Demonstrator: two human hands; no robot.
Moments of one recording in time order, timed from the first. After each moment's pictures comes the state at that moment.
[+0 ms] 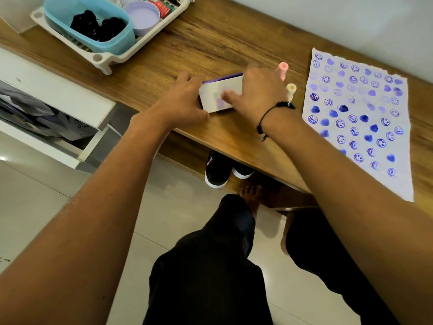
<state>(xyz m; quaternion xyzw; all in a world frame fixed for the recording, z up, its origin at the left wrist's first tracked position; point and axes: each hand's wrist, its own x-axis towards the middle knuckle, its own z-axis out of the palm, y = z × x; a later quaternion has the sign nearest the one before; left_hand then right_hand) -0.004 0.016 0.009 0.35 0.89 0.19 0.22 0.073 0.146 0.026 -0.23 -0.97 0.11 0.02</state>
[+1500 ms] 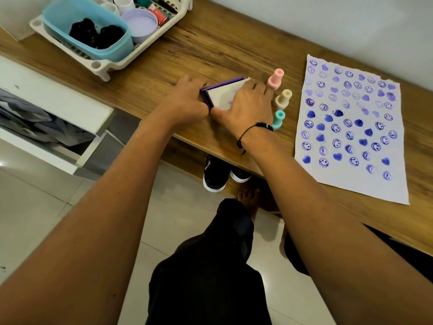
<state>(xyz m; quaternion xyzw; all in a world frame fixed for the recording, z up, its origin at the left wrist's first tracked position) 0.000 0.029 0.017 0.28 0.89 0.25 0.25 0.075 0.125 0.008 -0.34 -0.93 0.16 0.02</state>
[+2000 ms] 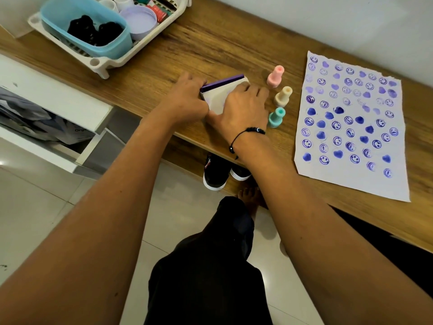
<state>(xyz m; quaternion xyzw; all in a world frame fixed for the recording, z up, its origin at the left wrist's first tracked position) 0.000 0.030 0.014 0.28 0.89 0.25 0.25 0.075 0.110 0.002 -0.35 -0.93 0.14 0.02</state>
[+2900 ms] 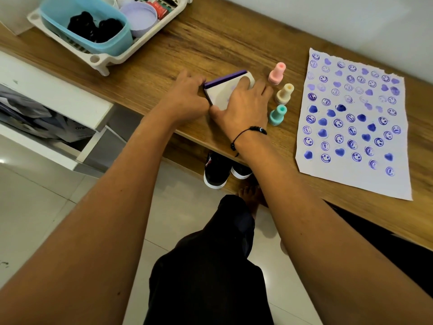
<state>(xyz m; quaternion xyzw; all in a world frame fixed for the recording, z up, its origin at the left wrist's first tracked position) 0.003 0.029 0.015 0.25 0.90 0.26 0.25 0.075 0.113 -0.003 -0.36 -0.91 0.17 0.05</state>
